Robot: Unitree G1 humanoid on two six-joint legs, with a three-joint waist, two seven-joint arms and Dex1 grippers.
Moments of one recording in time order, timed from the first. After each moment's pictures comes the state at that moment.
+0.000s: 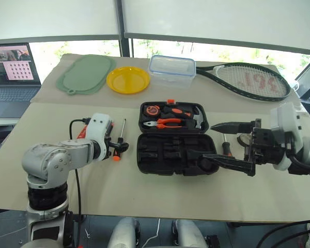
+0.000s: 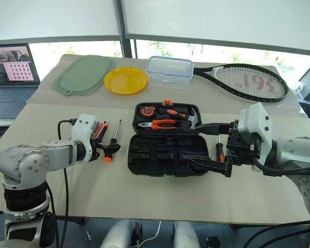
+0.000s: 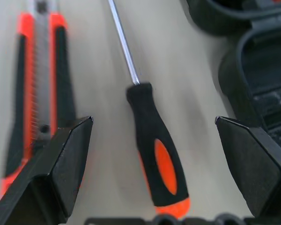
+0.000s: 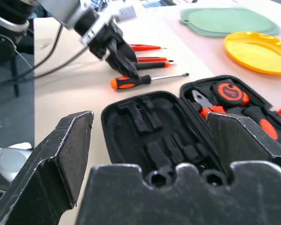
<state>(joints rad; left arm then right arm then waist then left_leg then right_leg) -0.50 0.46 0.18 -0.42 -0.69 1.61 -0.02 -0.18 -0.96 -0.35 -0.64 0.89 0.73 0.93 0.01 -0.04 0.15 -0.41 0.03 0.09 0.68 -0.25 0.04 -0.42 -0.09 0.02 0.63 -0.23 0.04</state>
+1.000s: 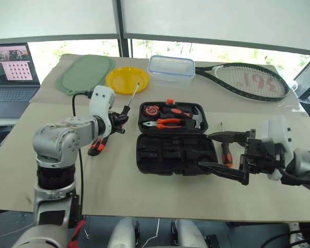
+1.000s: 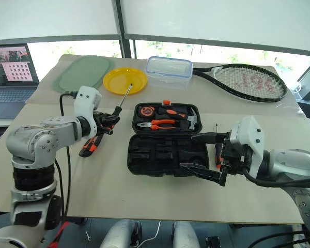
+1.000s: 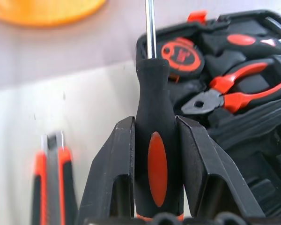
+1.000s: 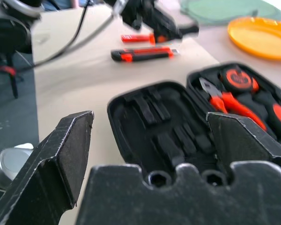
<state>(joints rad) -0.69 0.55 0.06 -0.23 -0.49 1.21 -0.35 -0.04 -0.94 -0.37 -0.72 0.88 0.73 0.86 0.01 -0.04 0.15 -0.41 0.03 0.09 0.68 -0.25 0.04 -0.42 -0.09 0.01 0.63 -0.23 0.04</state>
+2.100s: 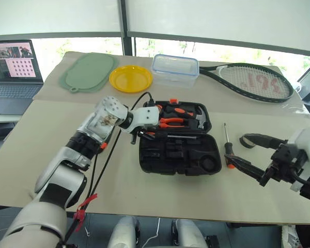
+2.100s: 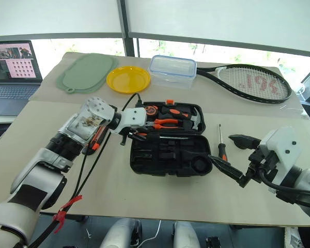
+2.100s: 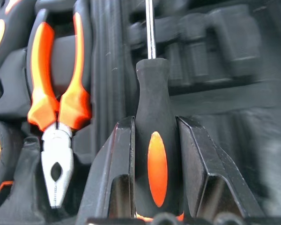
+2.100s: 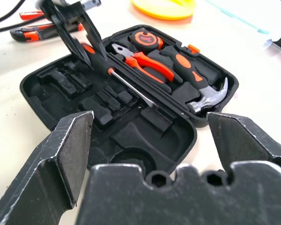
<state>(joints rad) -1.03 0.42 -0.51 0.58 0.10 0.11 -1.24 0.22 -0.87 -0.63 -0.78 0.83 0.73 0.67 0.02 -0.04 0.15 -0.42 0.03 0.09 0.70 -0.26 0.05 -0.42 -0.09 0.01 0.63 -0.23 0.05</state>
